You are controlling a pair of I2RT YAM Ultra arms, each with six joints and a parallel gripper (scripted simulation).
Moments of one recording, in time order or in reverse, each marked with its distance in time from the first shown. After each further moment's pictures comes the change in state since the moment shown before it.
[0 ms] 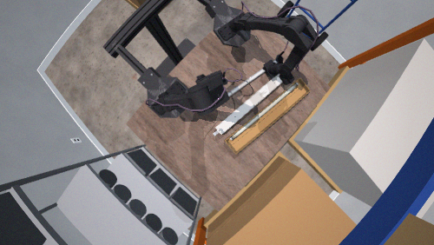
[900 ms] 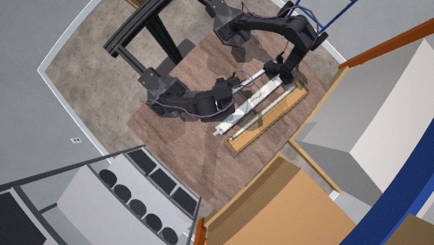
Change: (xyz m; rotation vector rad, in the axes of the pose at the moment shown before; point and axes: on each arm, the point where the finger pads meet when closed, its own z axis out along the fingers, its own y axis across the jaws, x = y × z) left arm 0.000 0.000 0.000 0.000 0.000 0.000; right arm -0.045 0.006 0.026 -0.336 0.056 -0.031
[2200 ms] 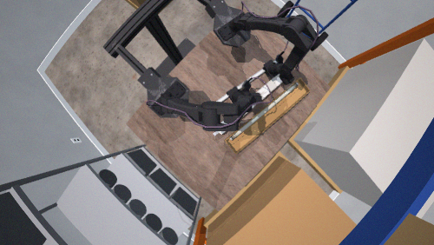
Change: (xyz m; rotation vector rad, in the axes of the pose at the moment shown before) left arm 0.000 0.000 0.000 0.000 0.000 0.000; right arm -0.051 -0.043 -0.017 -0.444 -0.050 0.021
